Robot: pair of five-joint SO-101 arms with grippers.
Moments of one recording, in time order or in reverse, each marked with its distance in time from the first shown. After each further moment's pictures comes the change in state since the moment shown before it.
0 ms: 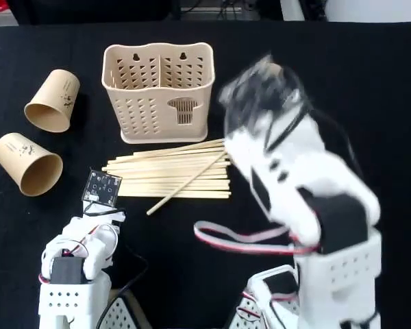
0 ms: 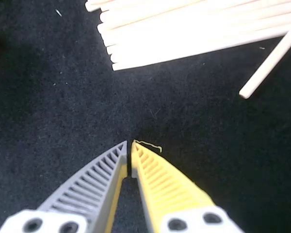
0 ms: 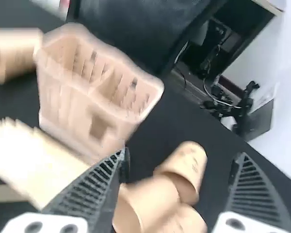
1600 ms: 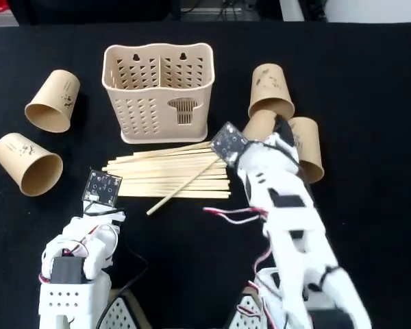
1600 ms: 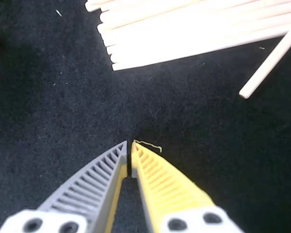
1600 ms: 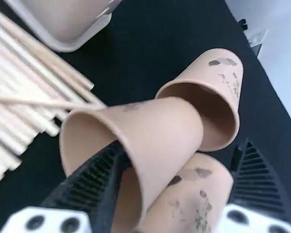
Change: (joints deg) left arm 0.0 0.0 0.0 0.0 0.0; right arm 14.2 20.1 56.8 -74.0 17.8
